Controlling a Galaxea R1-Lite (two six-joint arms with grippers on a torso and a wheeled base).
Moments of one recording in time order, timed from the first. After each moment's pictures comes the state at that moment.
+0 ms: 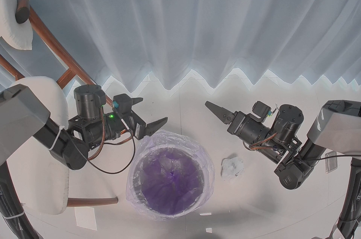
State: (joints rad) left arm -0.34 2.04 -0.84 -1.01 -0.36 0.28; right arm 0.36 2.18 -0.72 -1.55 0.25 0.69
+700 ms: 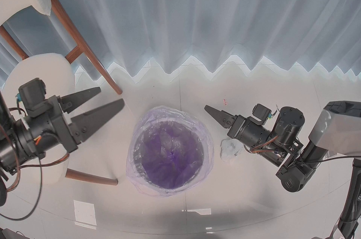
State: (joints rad) left arm -0.40 1.29 -0.50 -0.86 -0.42 -0.21; right arm 0.37 2.16 -0.68 -1.55 0.25 0.67
